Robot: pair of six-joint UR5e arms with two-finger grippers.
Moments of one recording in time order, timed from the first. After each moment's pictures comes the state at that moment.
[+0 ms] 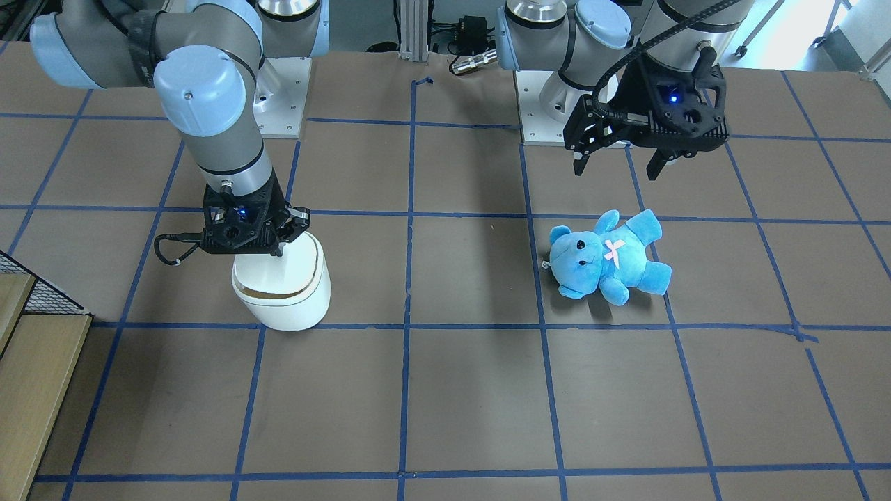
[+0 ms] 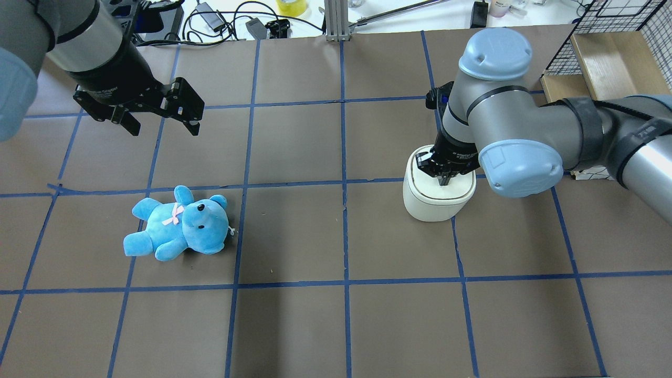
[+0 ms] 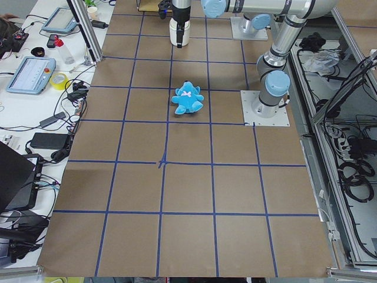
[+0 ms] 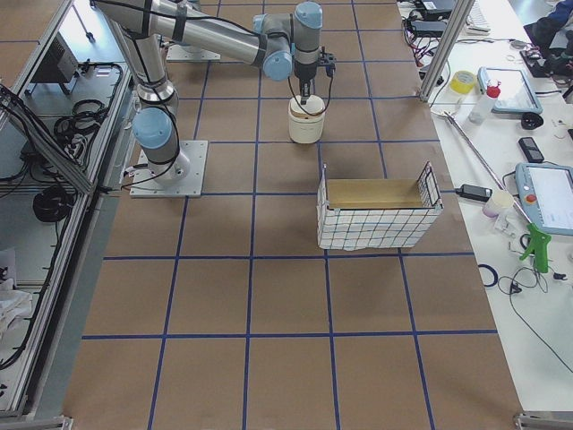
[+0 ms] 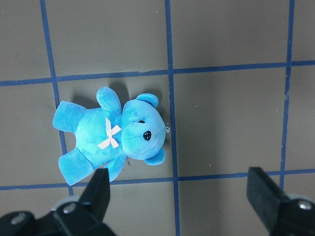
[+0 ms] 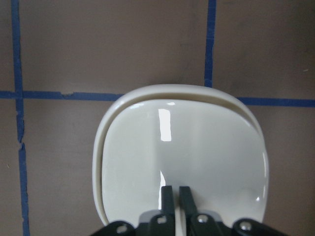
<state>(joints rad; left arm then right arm) -1.54 -1.52 -1.60 -1.55 1.57 0.07 1.66 -1.47 1.86 -2.01 -1.57 0.05</state>
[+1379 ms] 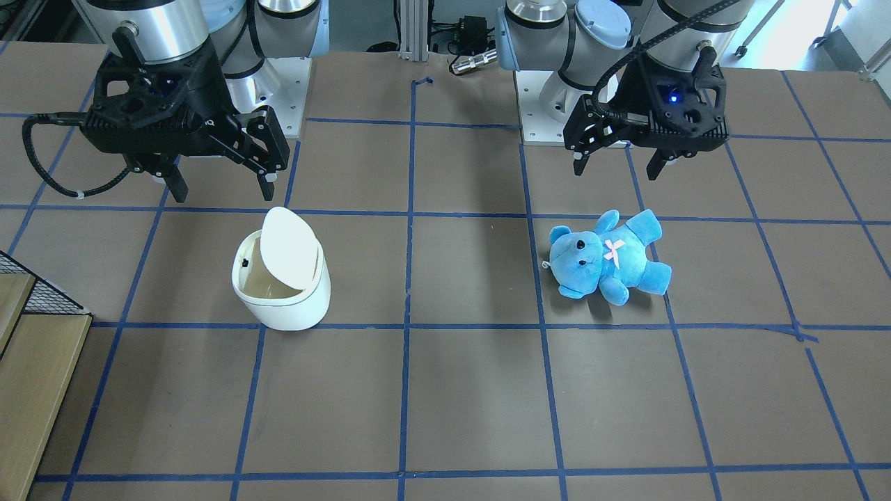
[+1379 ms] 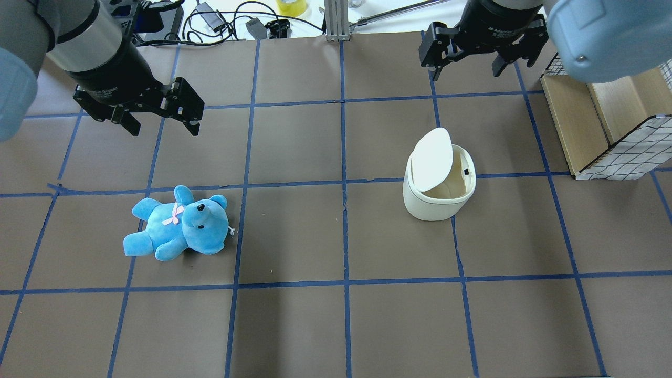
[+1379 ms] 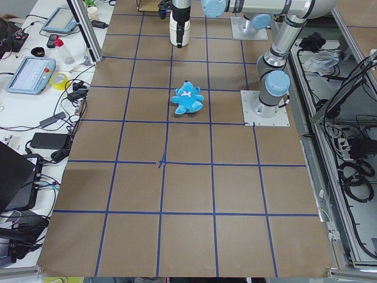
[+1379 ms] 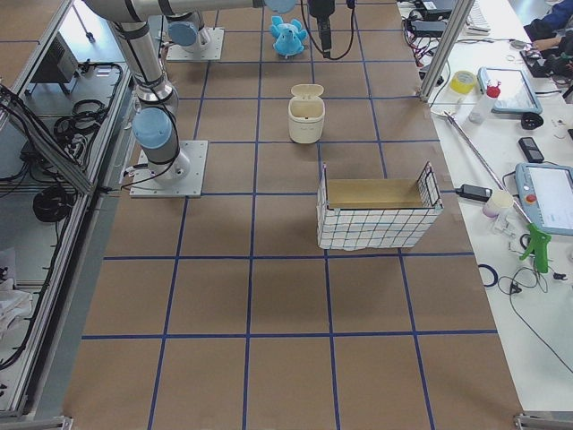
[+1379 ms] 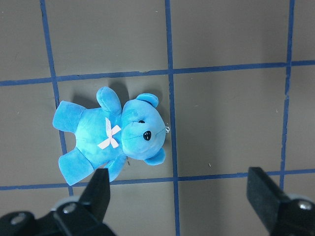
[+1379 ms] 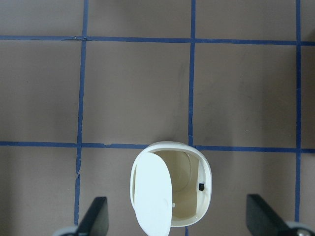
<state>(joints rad) -1.54 -1.52 -1.60 -1.55 1.57 0.07 1.66 -1.52 1.47 -1.70 -1.57 0.05</state>
